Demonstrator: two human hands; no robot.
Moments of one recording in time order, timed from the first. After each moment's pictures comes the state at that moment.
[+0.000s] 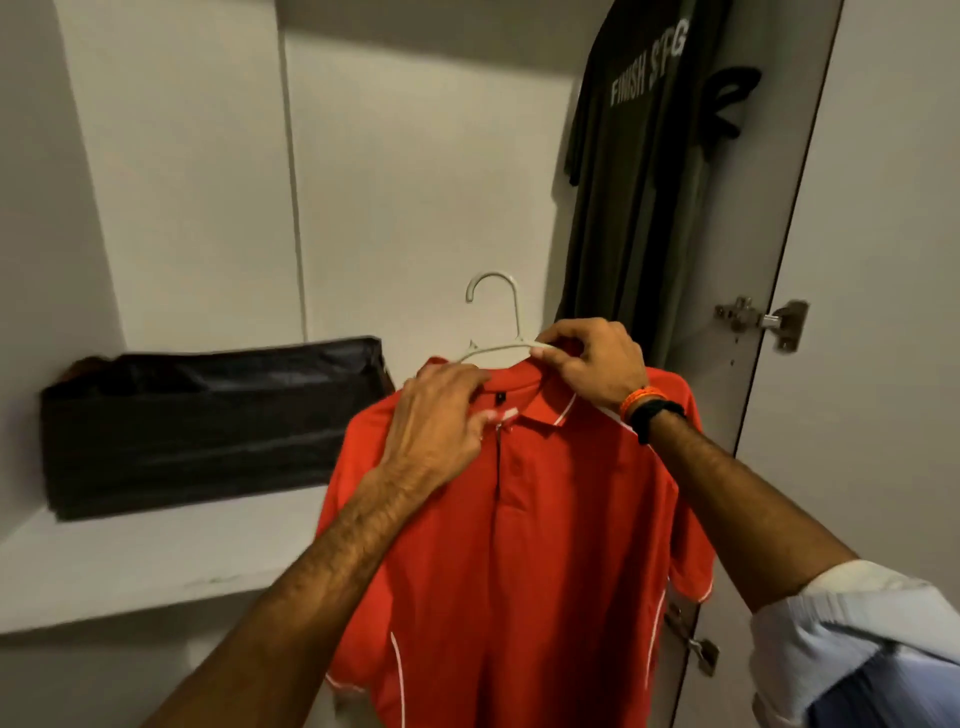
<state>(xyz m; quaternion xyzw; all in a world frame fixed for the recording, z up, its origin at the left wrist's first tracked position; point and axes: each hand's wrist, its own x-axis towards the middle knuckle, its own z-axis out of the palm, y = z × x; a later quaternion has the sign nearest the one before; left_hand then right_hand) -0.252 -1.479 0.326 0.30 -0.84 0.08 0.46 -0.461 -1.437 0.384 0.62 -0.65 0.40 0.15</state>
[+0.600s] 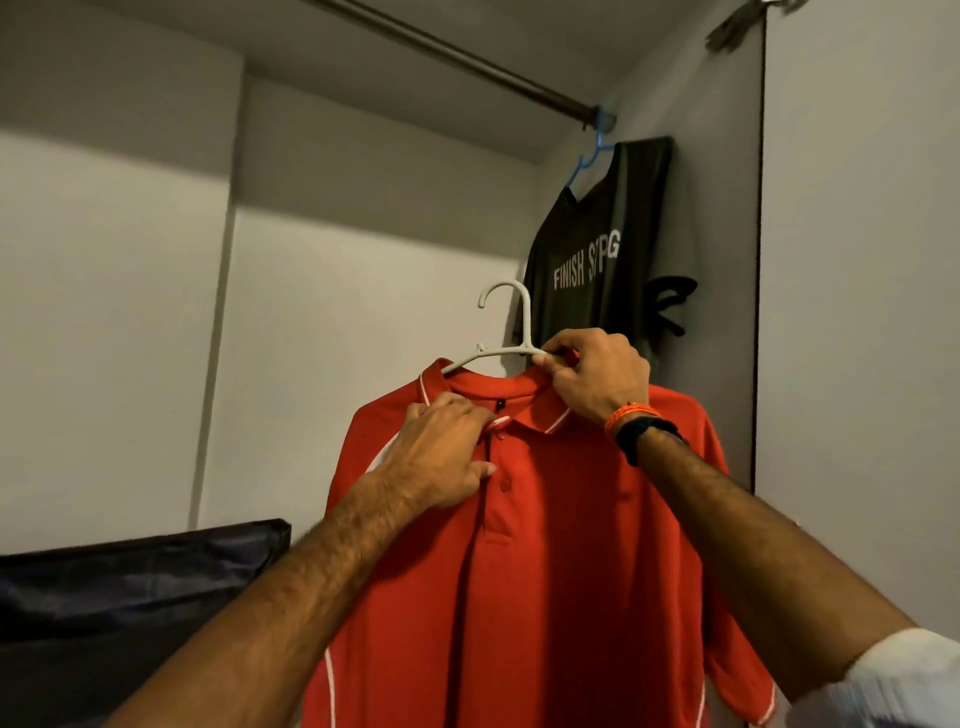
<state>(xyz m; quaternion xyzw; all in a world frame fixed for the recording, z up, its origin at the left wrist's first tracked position) -0.359 -1.580 0.499 0.29 -0.87 0.20 0.34 -0.535 -1.506 0.567 0.52 -0.66 0.42 0.34</state>
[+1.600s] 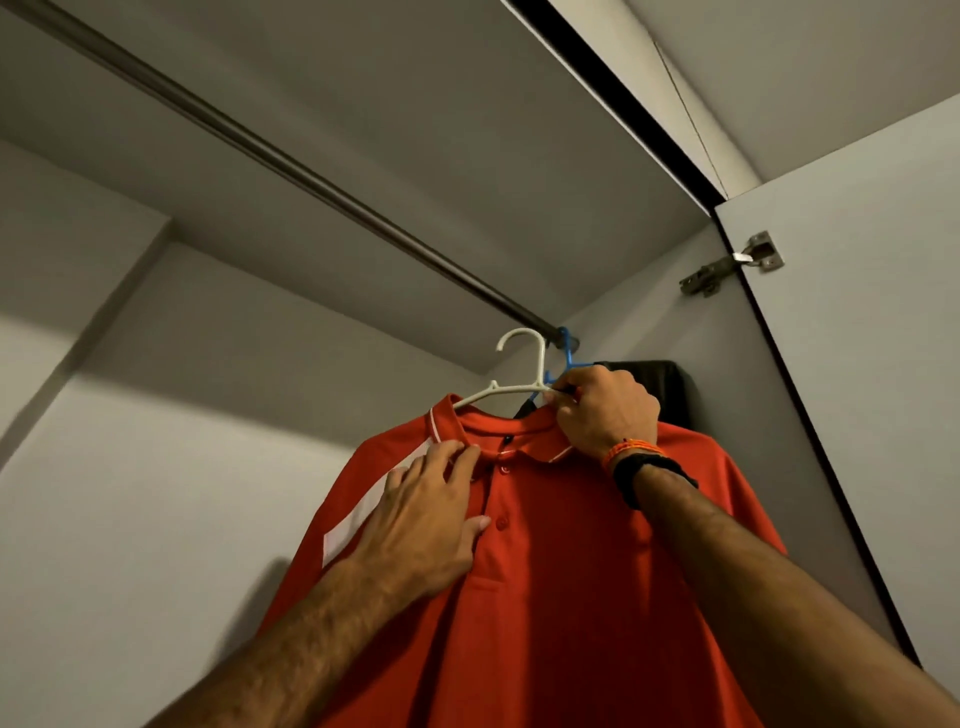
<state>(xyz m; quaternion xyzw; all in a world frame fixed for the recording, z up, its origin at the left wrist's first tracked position) -0.438 -1.744 0.685 0.14 -0.78 0.23 0.56 -0.564 -1.600 0.782 0.37 -0.63 0.41 0.55</state>
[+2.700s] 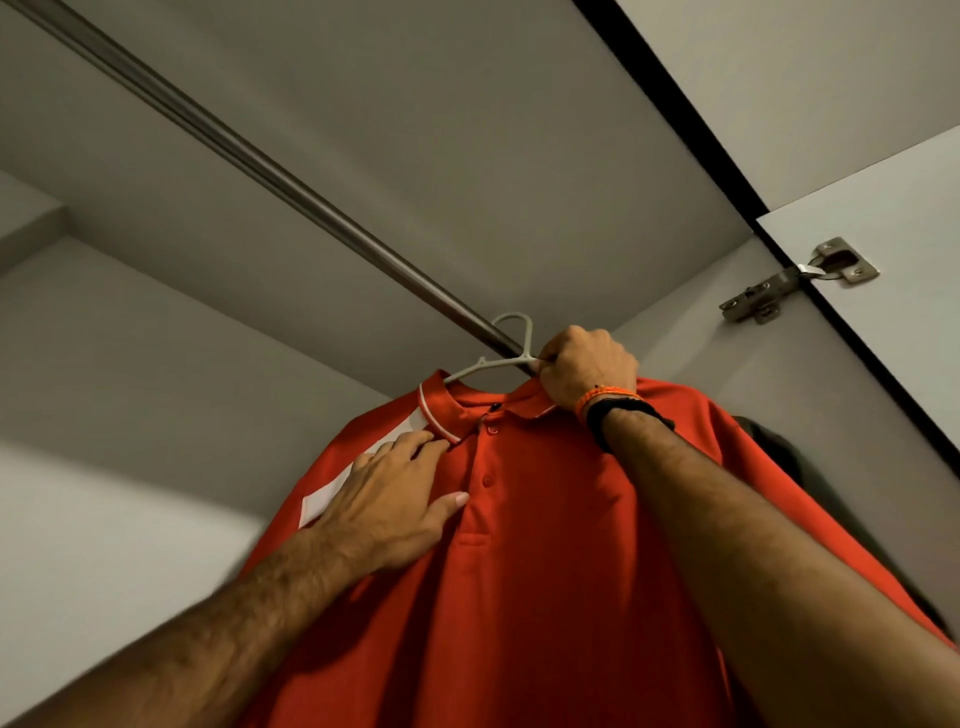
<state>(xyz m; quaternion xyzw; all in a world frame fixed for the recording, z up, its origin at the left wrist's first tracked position) -0.528 -1.833 0.819 0.15 -0.76 0.22 0.60 -0.645 -1.670 0.946 0.35 -0.60 0.38 0.61</state>
